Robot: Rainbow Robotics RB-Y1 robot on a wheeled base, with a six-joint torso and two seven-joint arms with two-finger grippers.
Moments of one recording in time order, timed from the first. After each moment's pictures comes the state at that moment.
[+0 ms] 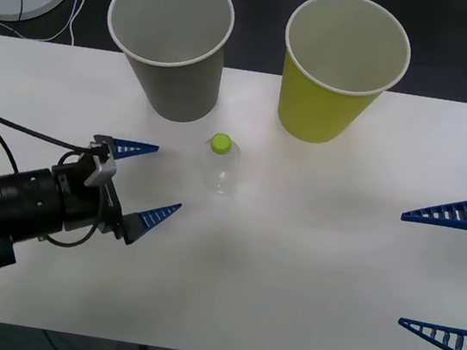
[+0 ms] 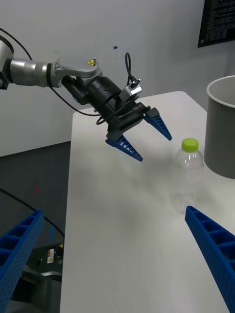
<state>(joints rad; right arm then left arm) 0.55 -1.40 -0.23 -2.11 0.49 -1.01 0.29 0.06 0.56 -0.07 -1.81 -1.48 -0.82 0.07</state>
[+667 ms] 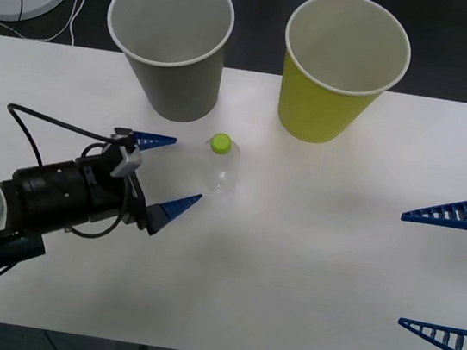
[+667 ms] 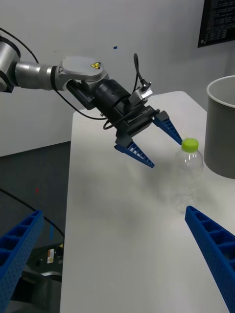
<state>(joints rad) 0.55 -1.40 -0.23 -2.11 0.49 -1.01 0.29 -0.01 0.53 -0.14 -1.81 -1.57 -0.75 0.15</state>
